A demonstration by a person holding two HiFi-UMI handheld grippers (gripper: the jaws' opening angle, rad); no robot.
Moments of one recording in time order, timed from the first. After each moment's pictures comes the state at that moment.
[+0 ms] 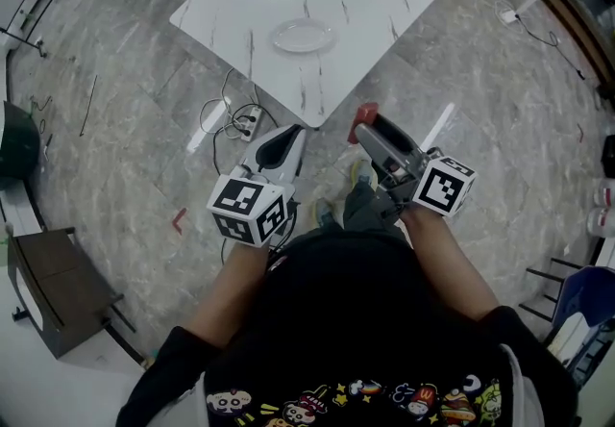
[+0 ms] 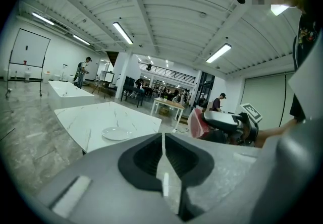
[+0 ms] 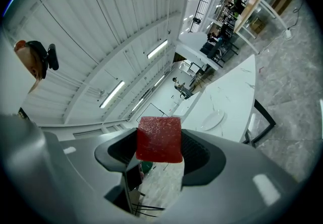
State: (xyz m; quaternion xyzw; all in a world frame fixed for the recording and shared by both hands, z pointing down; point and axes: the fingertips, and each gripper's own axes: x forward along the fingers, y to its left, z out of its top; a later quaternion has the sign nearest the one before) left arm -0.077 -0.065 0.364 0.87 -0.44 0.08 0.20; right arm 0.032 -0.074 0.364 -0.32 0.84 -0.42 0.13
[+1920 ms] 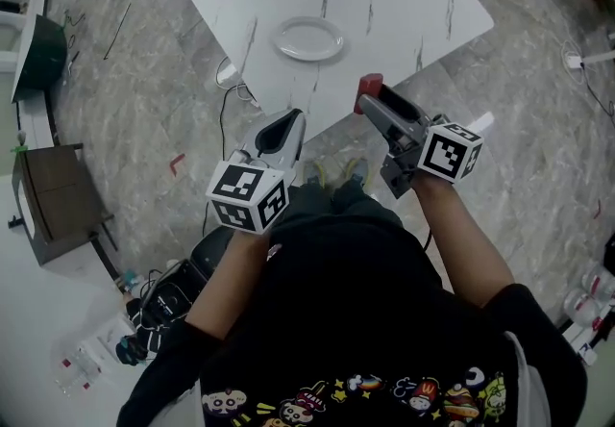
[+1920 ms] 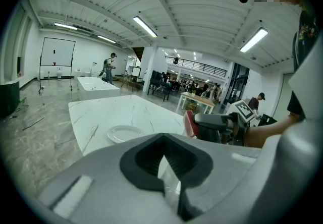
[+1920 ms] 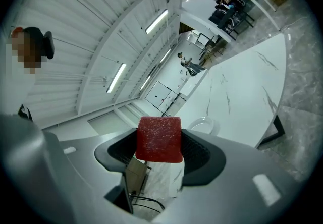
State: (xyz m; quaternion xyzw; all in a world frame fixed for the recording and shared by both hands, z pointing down) left arm -0.015 -0.218 0.408 0.77 -0.57 0.12 0.25; right arm 0.088 -0.282 0.437 -0.18 0.87 -0.46 0.01
